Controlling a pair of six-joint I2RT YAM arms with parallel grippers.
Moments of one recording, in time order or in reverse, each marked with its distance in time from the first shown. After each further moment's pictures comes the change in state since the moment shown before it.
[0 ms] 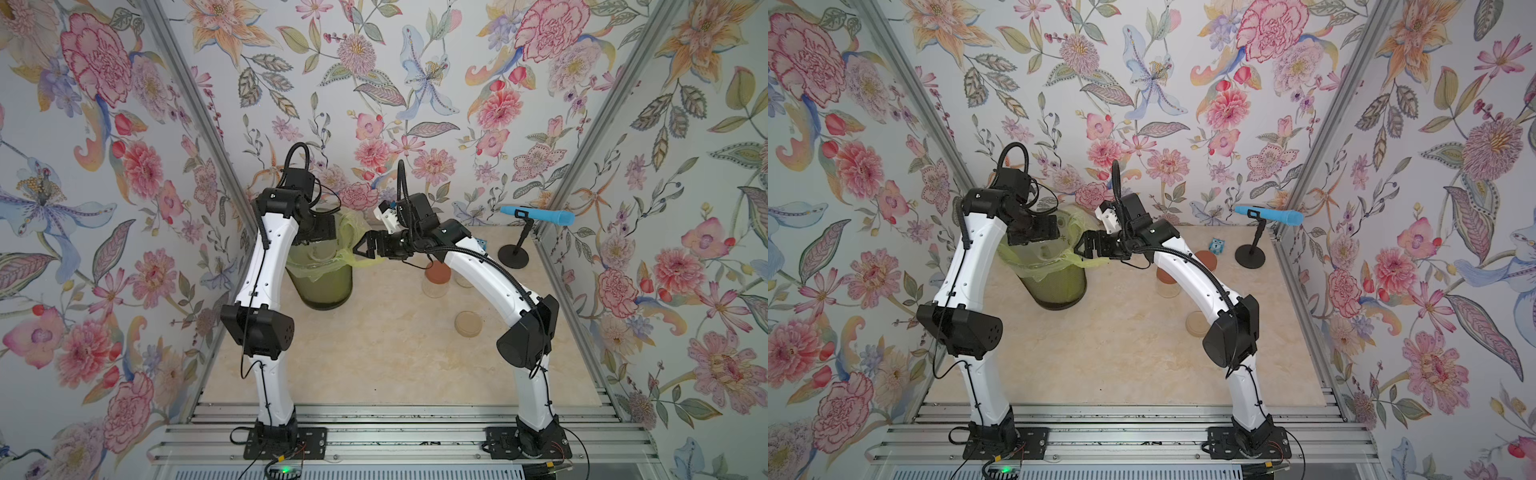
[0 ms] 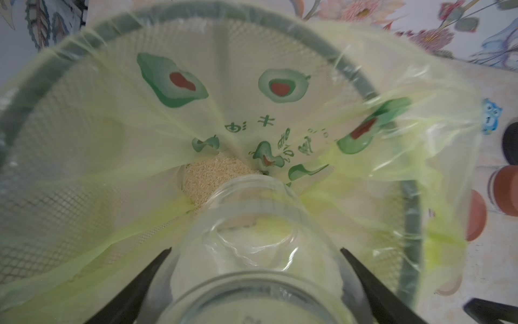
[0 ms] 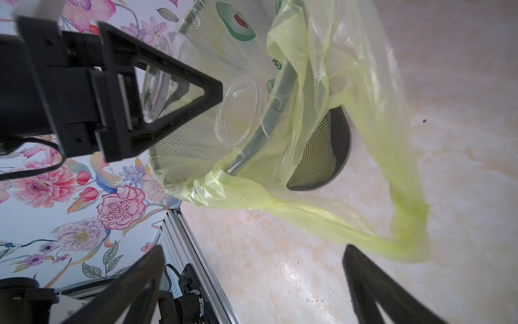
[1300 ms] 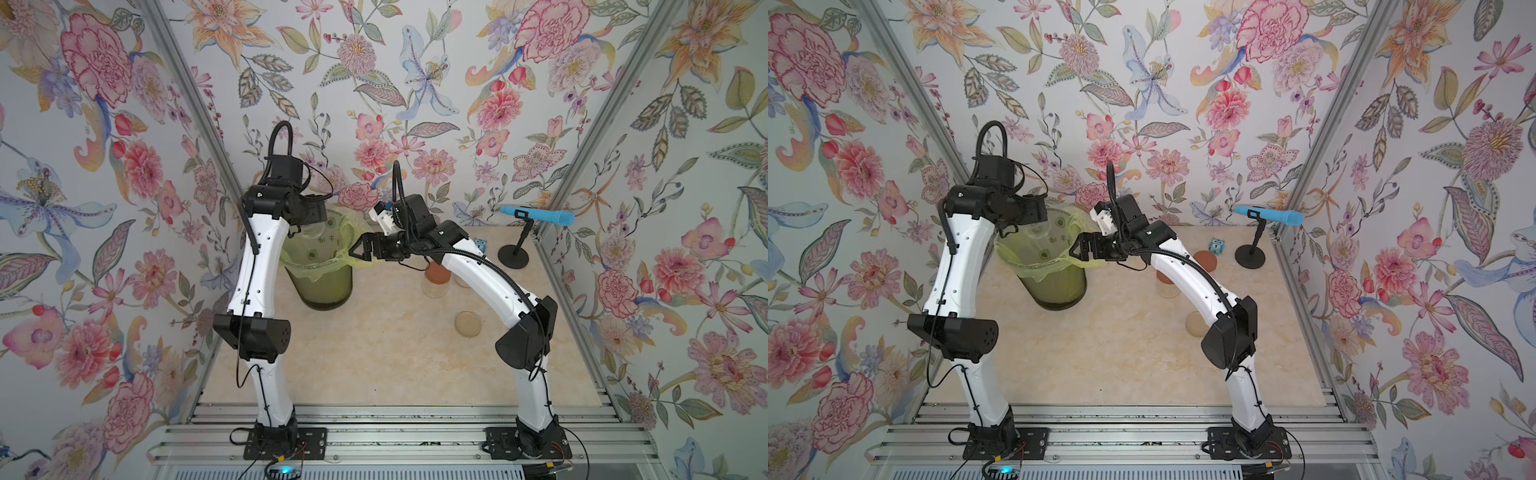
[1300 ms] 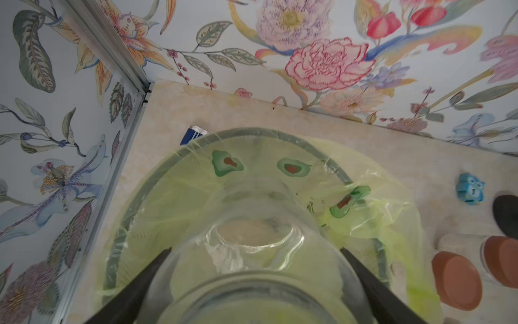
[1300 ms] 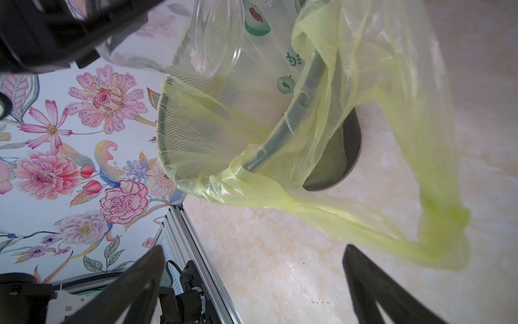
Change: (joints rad) left arm -0.015 -0.037 0.130 0.088 -0.164 -0.005; right arm 0.024 0.001 0.024 0.000 0.001 -0.007
